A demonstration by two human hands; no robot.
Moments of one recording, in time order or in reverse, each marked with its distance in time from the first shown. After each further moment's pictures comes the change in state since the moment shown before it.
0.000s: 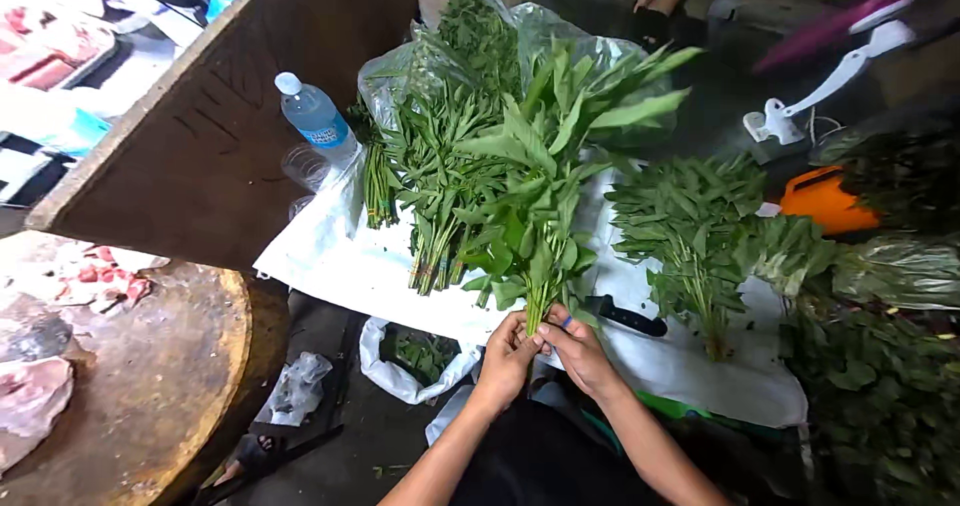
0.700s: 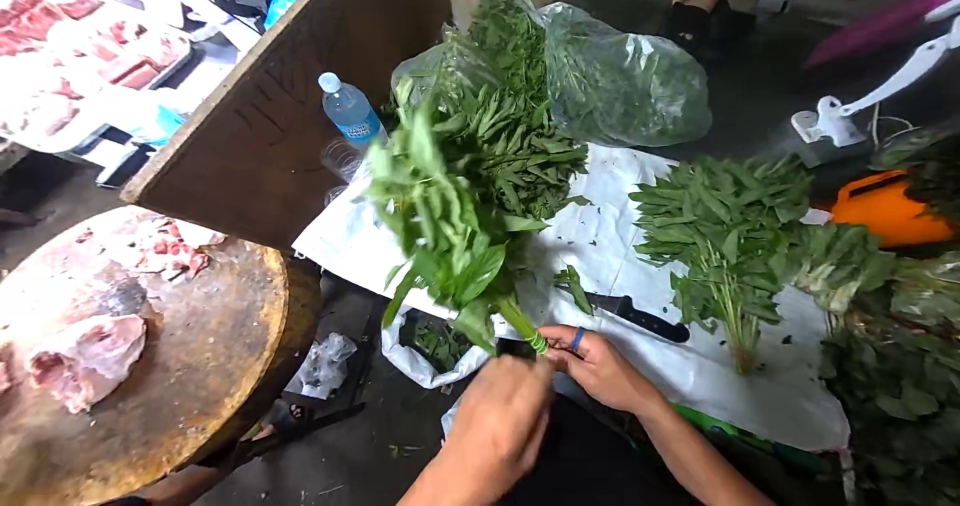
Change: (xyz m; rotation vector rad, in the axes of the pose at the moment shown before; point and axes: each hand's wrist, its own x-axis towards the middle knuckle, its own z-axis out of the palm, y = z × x) left_hand -0.078 0.080 0.019 1.250 -0.066 0.623; right_hand -0.025 -0.042 -0.001 -0.530 -0.444 -0.146
